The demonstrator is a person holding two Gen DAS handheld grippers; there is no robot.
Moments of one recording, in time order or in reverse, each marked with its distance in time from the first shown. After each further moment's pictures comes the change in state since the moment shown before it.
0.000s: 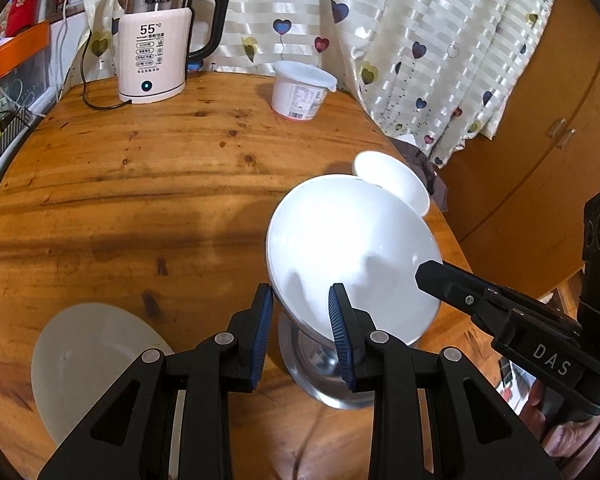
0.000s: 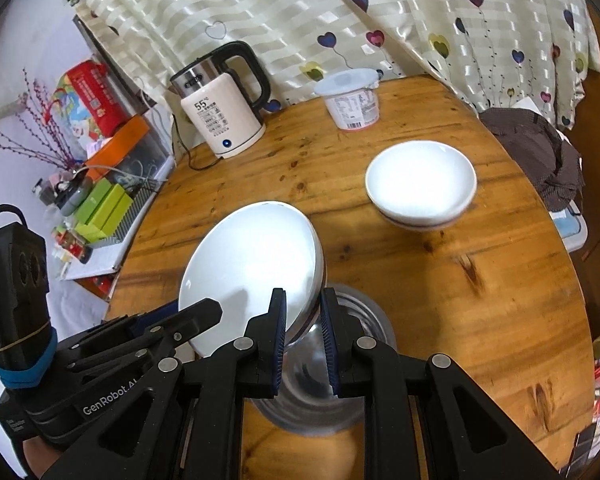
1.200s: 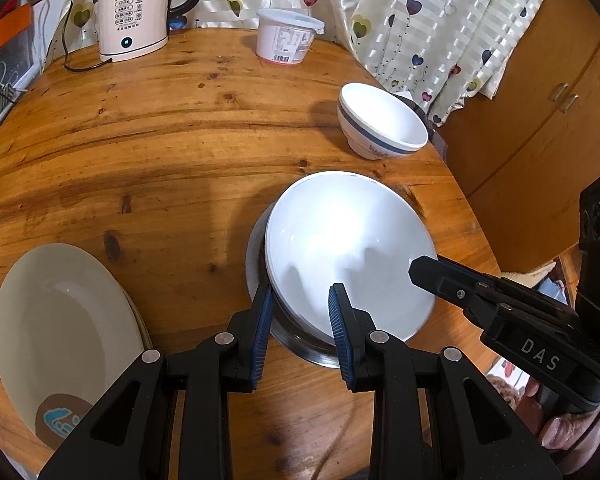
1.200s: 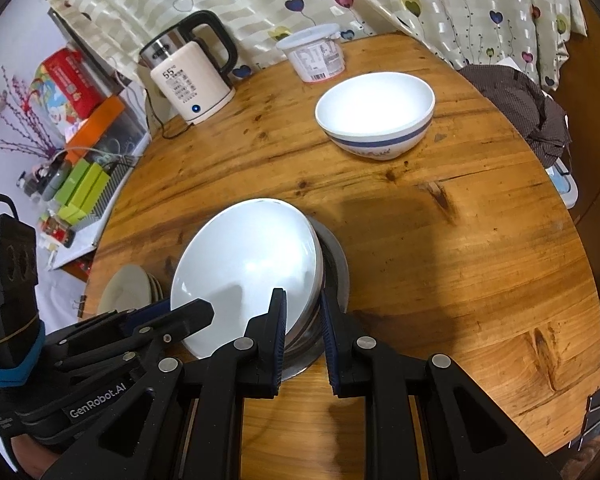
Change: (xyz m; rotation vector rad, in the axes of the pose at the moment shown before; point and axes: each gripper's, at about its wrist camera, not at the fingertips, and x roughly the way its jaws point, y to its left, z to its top) left arm 0.031 -0.014 -0.034 0.020 0.128 -0.002; right arm 0.015 -0.033 -0.040 0.049 0.097 -0.039
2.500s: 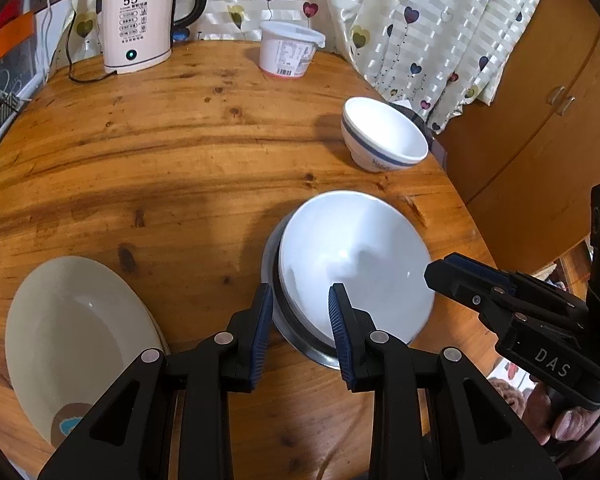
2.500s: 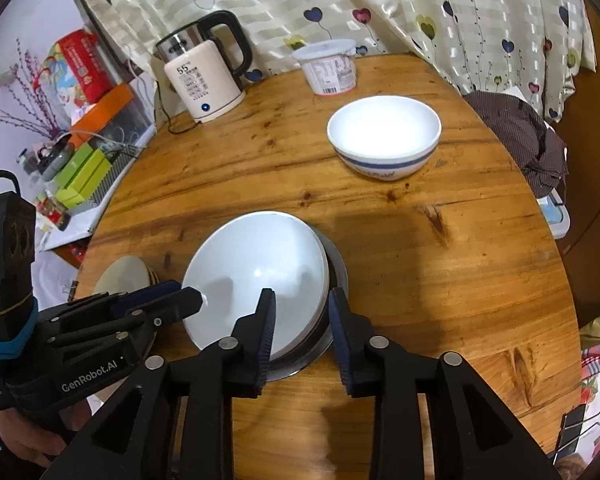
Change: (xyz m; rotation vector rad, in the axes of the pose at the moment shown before) left arm -0.013 0.004 0.004 0.014 -0.043 0.004; right arm -0.015 0.011 0.004 -0.098 -0.040 -0.036
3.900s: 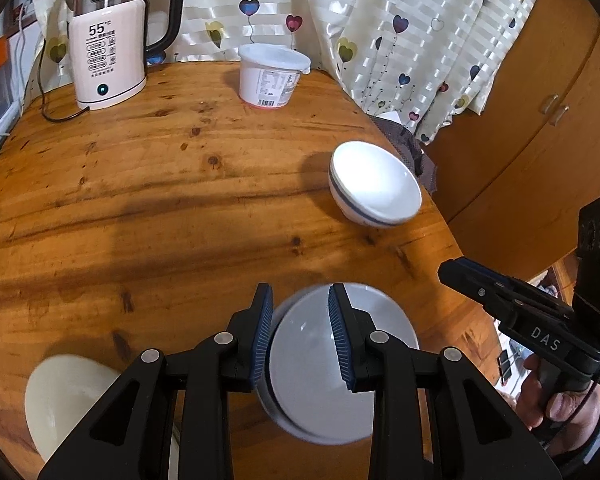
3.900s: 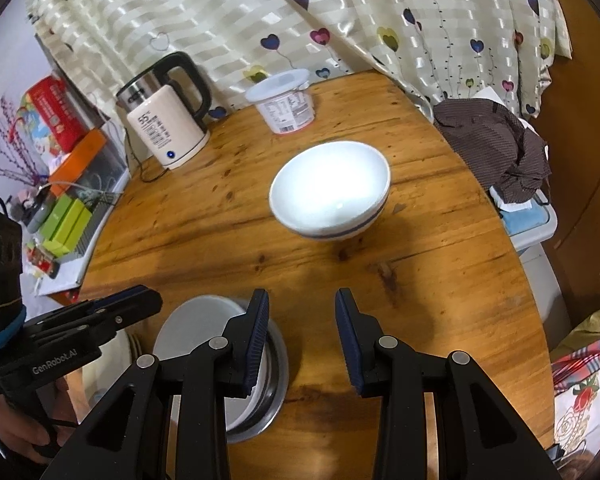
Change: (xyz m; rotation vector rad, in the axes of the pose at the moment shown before) left arm 0.012 -0.004 0.067 0.034 -0.001 -0.048; right arm 0.001 -0.047 0.050 0.117 -0.061 -0.040
